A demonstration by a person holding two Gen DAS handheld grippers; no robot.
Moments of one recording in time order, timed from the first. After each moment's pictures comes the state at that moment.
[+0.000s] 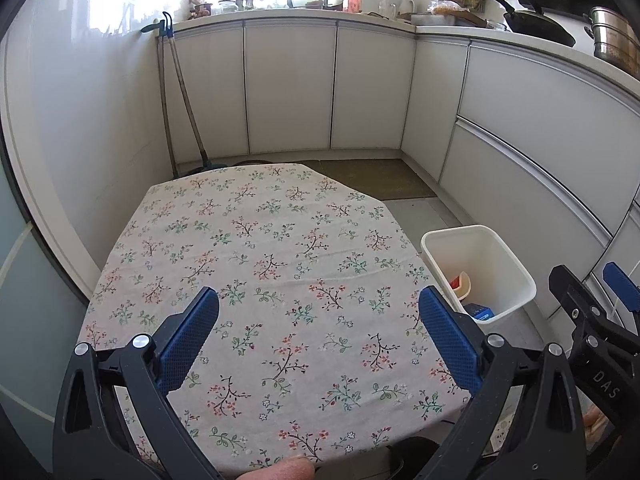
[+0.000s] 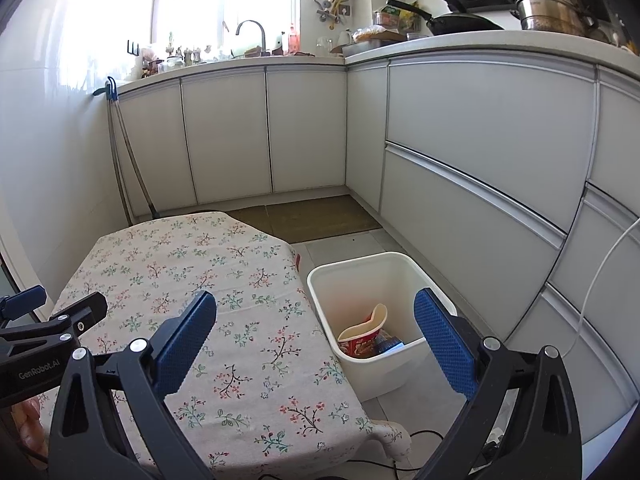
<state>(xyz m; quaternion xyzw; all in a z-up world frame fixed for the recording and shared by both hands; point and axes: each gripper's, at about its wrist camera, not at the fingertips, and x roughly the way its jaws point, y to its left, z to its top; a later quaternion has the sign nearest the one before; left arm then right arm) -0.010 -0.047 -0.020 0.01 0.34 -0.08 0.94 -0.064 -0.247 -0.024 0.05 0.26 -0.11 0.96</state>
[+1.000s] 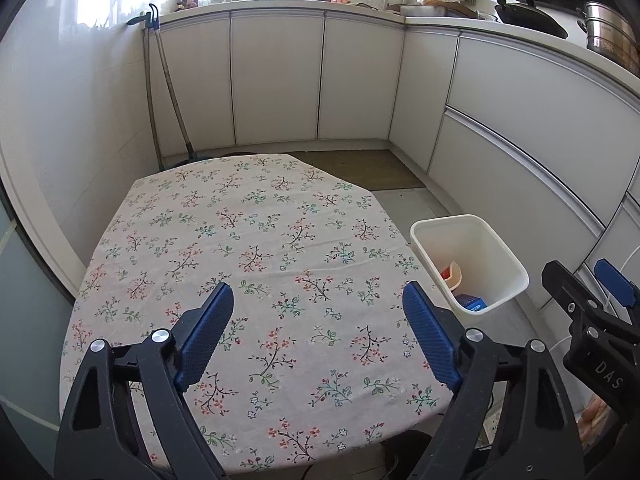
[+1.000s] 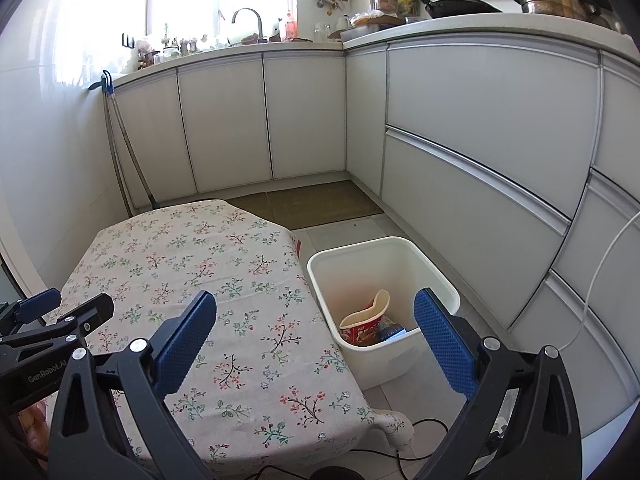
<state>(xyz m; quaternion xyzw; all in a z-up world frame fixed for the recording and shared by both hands) -0.006 -0.051 -0.029 0.01 0.35 -0.10 0.93 -0.058 -0.253 -0.032 0.06 0.29 -0.11 0.95</state>
